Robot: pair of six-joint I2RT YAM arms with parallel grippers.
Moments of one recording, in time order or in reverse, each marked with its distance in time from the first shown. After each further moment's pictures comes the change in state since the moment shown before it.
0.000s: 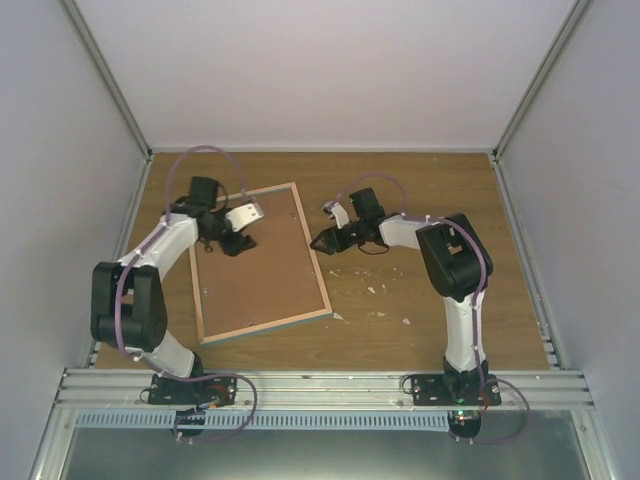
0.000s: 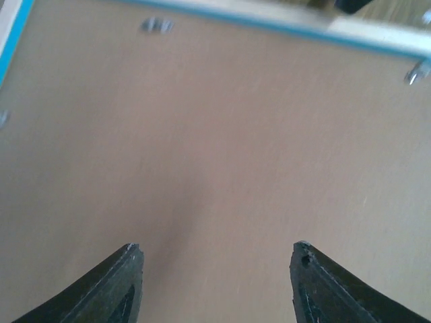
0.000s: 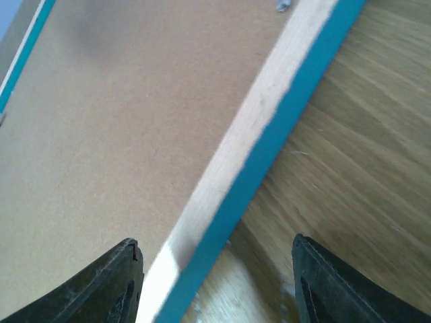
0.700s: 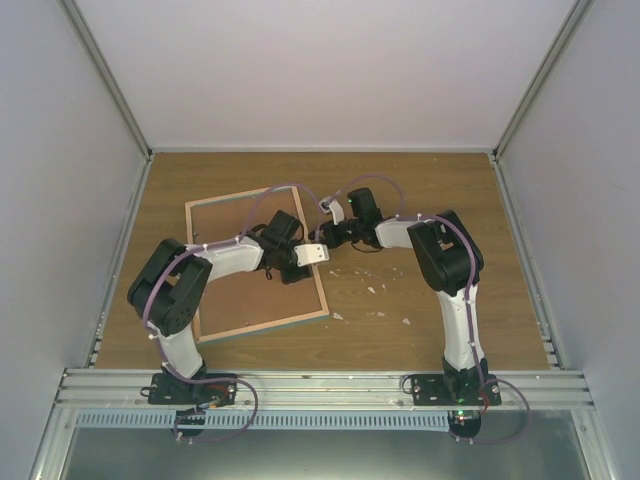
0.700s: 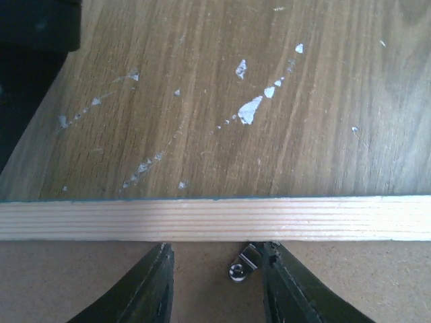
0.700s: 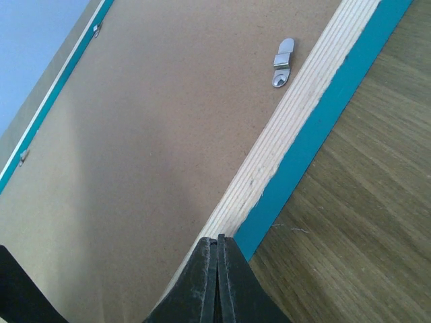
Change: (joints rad) left arm -0.424 0.165 -0.135 0.337 -0.129 -0.092; right arm 0.018 0.085 0.018 0.198 -0.044 0.085
